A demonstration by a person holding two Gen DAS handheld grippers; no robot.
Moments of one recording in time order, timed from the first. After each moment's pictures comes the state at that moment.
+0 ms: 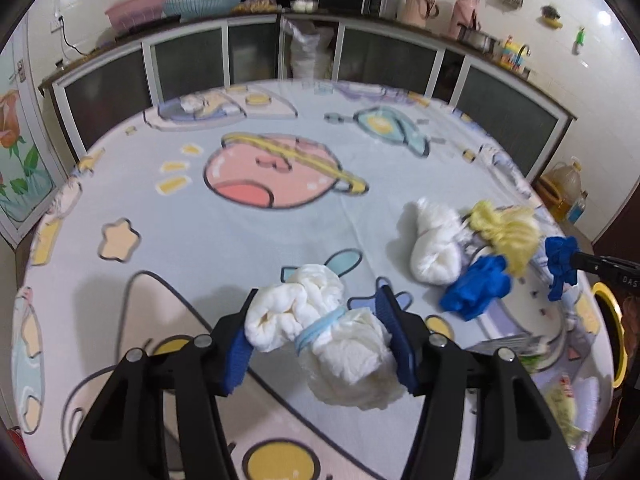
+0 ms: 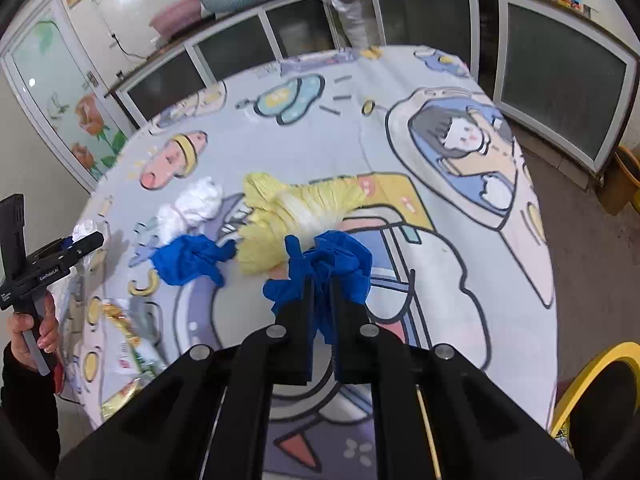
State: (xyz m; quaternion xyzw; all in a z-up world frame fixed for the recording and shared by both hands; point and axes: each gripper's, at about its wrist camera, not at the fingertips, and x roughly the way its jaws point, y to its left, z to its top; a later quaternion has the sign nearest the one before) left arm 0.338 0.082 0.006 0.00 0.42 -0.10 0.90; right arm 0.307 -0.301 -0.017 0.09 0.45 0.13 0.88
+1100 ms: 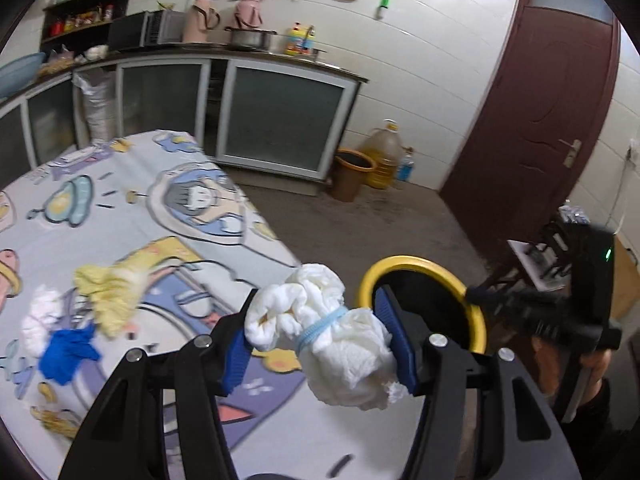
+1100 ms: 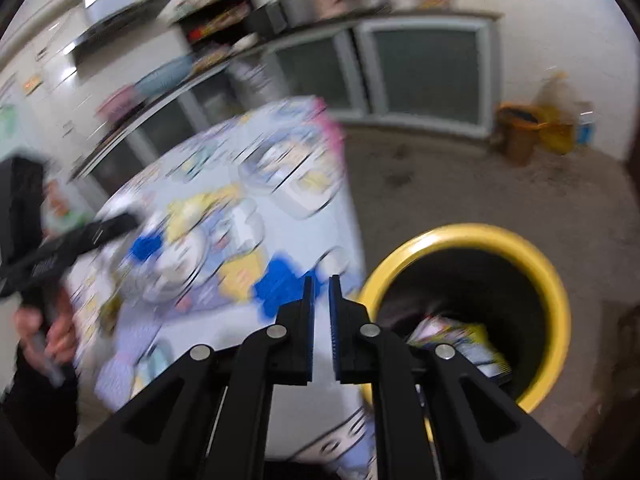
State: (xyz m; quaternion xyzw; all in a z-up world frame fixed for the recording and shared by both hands) left arm 0.235 -0.237 0.060 0.03 0.37 -0.41 0.83; right arm 0.093 -0.488 0.021 0.16 0.39 0.02 0.91
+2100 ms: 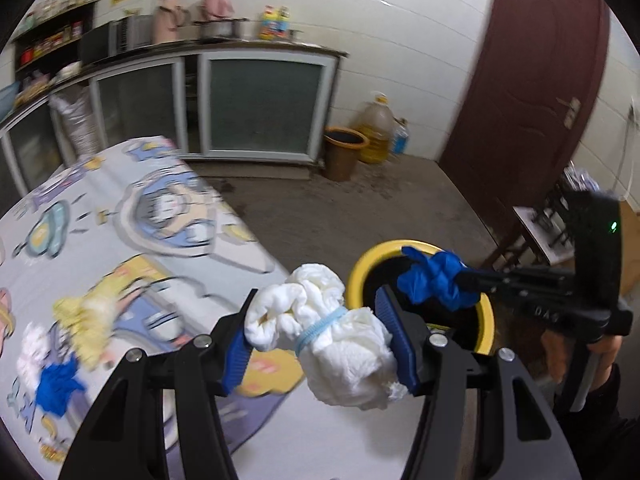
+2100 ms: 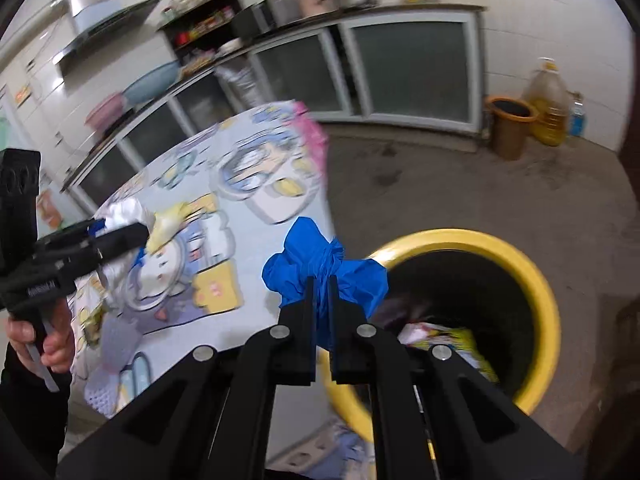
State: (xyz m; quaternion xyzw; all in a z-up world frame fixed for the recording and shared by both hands) left arm 0.235 -0.311 0.055 0.10 0.38 -0.42 0.82; right arm 0.095 -0.535 0.016 0.18 0.38 -0.04 0.91
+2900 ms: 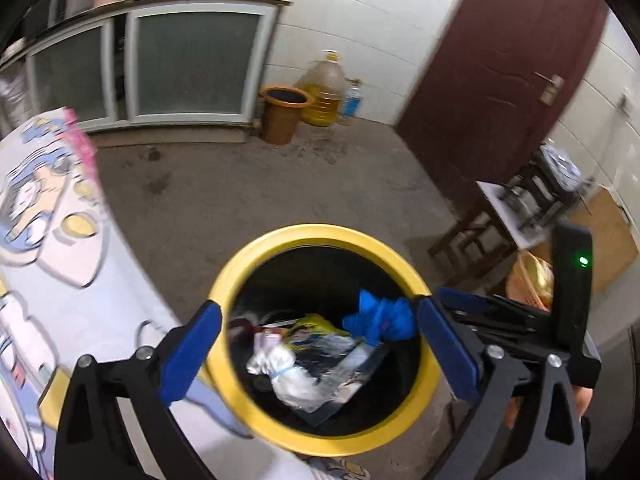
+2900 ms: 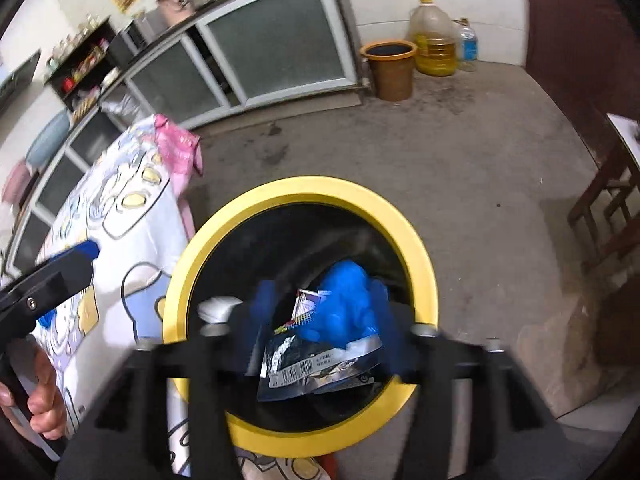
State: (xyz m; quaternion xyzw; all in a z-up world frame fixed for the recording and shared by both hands) left arm 0.214 -0.456 -0.014 0.09 0.45 -0.46 0.76; right arm 0.042 -0.643 -0.066 0.28 0.40 -0.20 0.85
